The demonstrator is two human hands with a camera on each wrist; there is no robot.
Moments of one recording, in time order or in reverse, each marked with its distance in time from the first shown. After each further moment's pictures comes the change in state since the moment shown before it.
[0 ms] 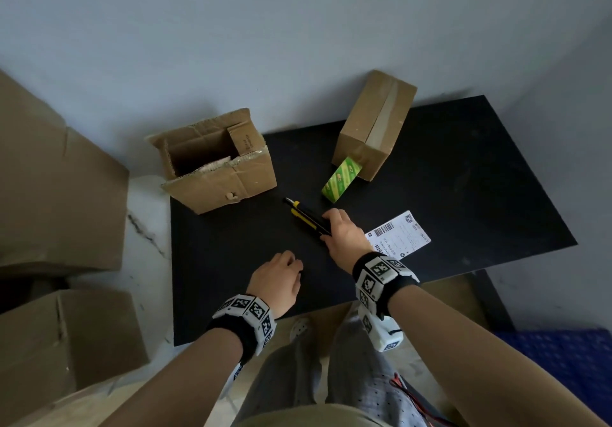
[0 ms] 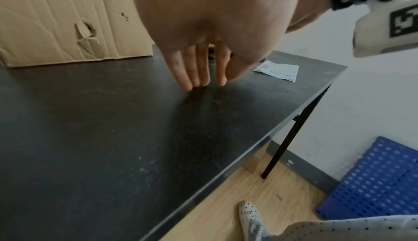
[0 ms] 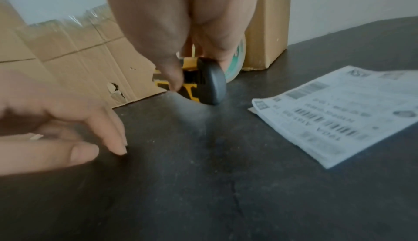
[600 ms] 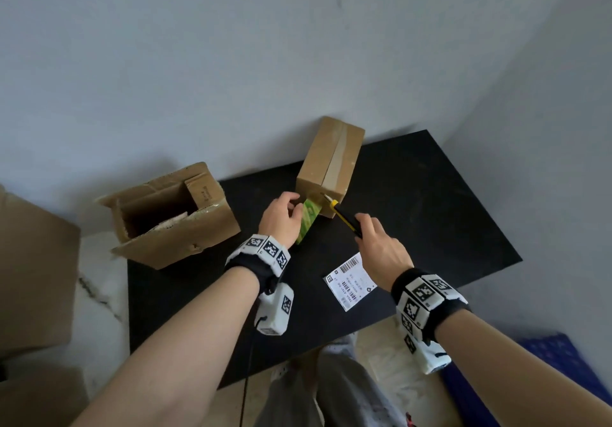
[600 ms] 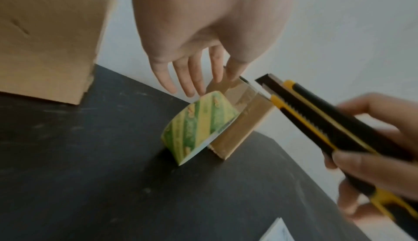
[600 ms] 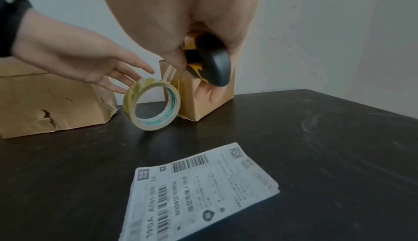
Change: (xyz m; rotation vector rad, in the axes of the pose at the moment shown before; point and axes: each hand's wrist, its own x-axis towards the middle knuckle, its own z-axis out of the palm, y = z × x) left_hand 0.141 0.050 -0.104 -0.630 0.339 -0.189; right_hand -0.024 0.055 -0.096 -0.179 0.221 0.112
